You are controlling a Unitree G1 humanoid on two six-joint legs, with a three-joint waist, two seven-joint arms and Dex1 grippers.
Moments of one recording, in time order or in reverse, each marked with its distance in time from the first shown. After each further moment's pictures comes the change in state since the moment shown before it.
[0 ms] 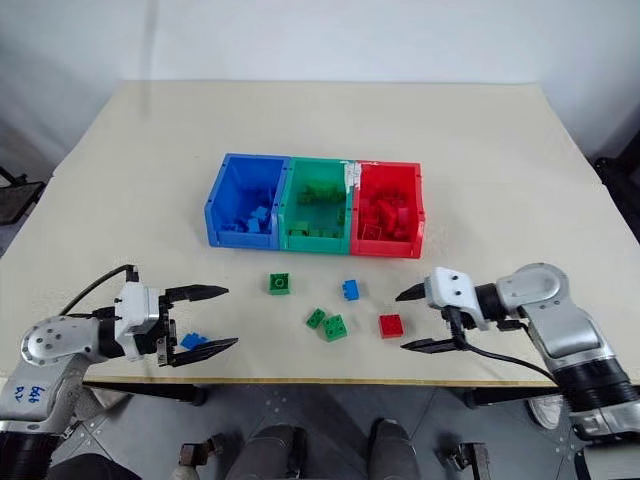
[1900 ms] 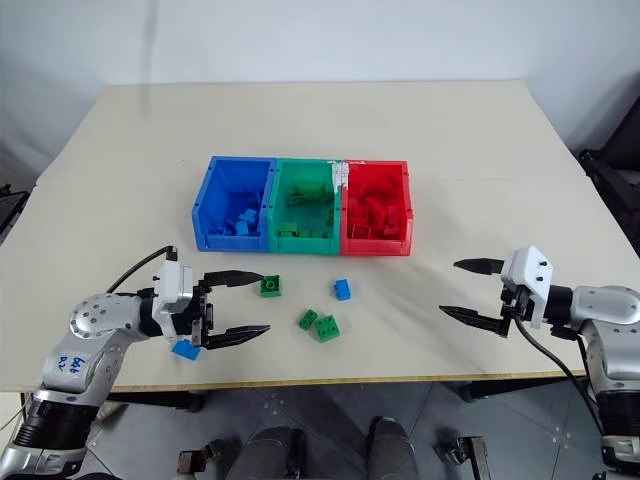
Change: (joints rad) left arm -0.180 -0.065 -0.145 0.067 -0.027 0.071 -0.003; right arm 0.166 0.003 -0.348 0.049 0.165 -0.065 -0.116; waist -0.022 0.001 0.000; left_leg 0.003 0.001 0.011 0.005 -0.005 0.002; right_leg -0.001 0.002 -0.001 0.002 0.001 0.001
